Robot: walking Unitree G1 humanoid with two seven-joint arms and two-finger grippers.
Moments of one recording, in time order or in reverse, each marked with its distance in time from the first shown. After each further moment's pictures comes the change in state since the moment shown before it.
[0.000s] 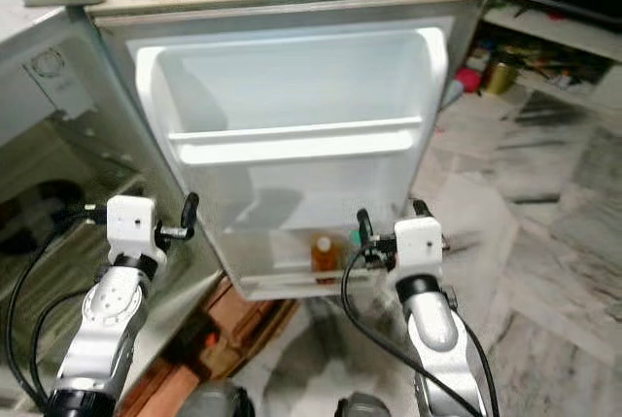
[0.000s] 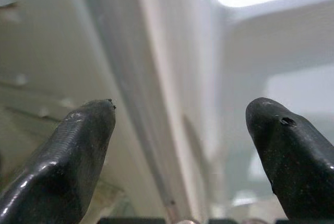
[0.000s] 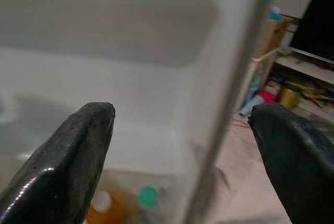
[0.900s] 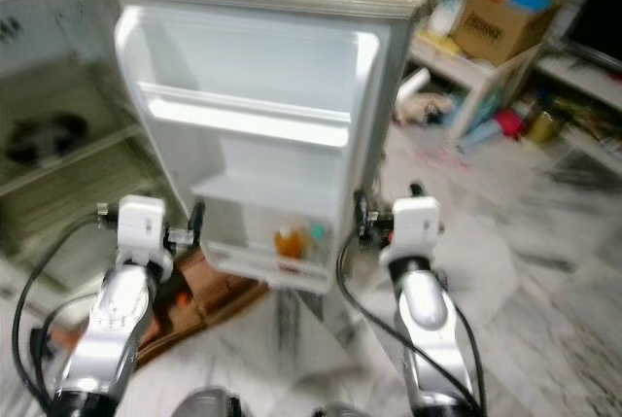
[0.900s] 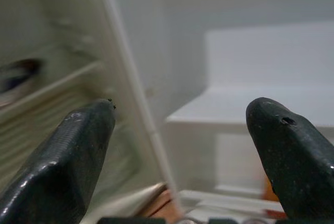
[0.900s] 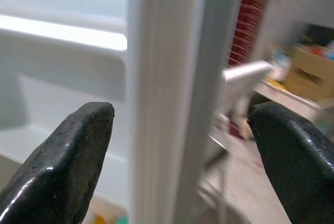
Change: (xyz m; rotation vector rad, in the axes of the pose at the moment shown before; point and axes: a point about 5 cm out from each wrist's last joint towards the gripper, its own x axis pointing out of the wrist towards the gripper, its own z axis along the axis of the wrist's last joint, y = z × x) left arm -0.003 0.001 -0.016 0.030 0.071 0.002; right arm 0.027 0.014 0.020 0.079 -0.085 0.020
